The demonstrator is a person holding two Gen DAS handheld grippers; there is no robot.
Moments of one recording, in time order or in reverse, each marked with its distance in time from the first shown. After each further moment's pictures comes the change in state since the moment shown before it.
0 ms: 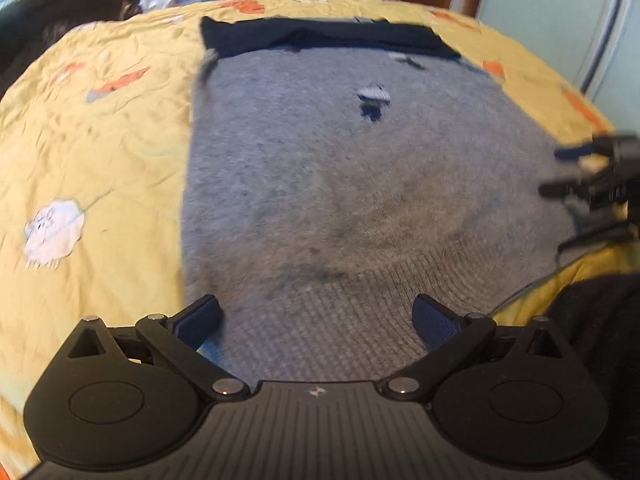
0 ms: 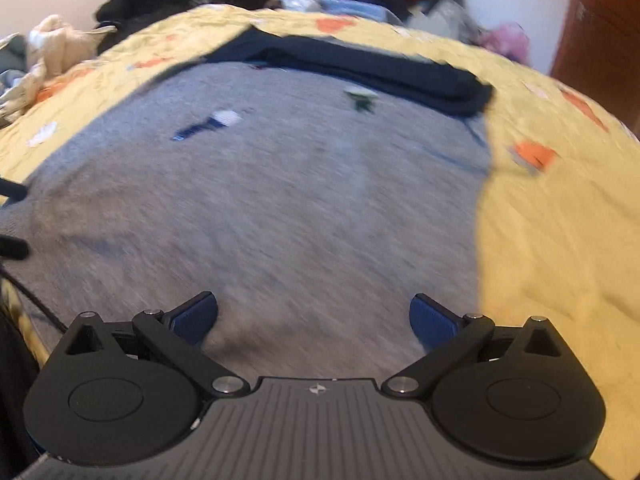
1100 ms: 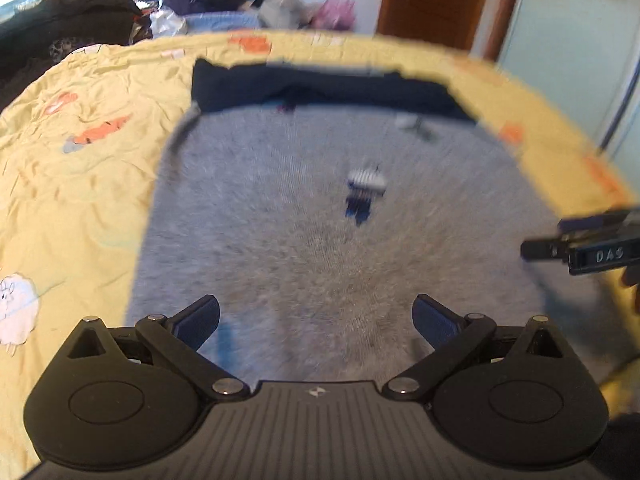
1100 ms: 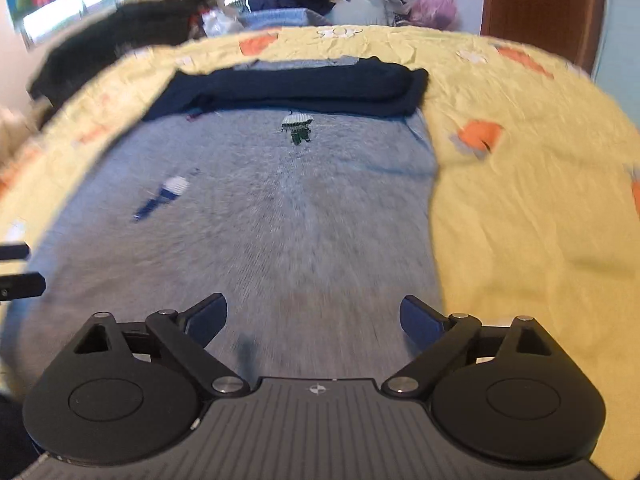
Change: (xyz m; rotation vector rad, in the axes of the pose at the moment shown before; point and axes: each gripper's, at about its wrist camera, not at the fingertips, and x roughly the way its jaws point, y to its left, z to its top) left arm 0.048 -0.048 0.070 -0.035 -0.068 0.077; right arm 0.021 0.003 0.045 0.207 -0.003 -0.113
